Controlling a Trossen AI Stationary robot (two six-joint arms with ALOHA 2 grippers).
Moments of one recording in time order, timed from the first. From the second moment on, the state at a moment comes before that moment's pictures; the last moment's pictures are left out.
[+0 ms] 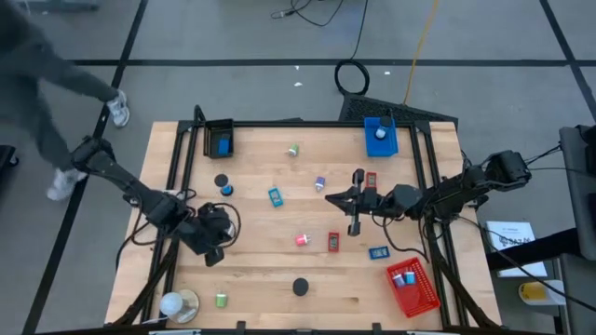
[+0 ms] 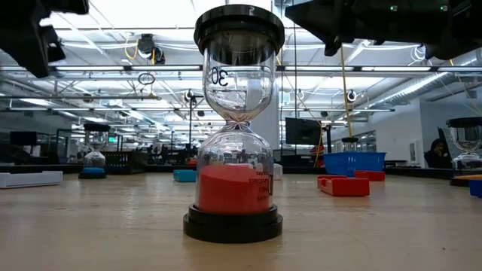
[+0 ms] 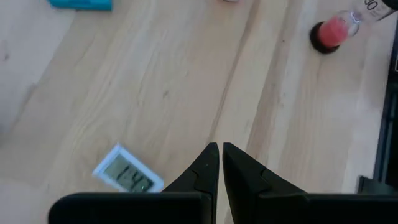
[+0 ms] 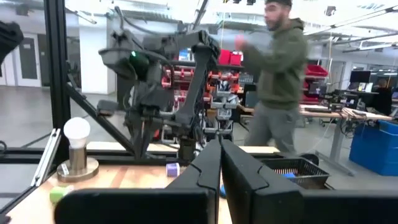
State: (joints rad) left arm -0.61 1.08 0.80 -0.77 -0.25 -0.94; right arm 0.19 1.36 0.43 1.15 0.28 -0.12
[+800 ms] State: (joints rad) left arm -0.62 1.22 0.80 -0.93 -0.21 -1.35; right arm 0.19 1.36 0.43 1.15 0.29 -0.12
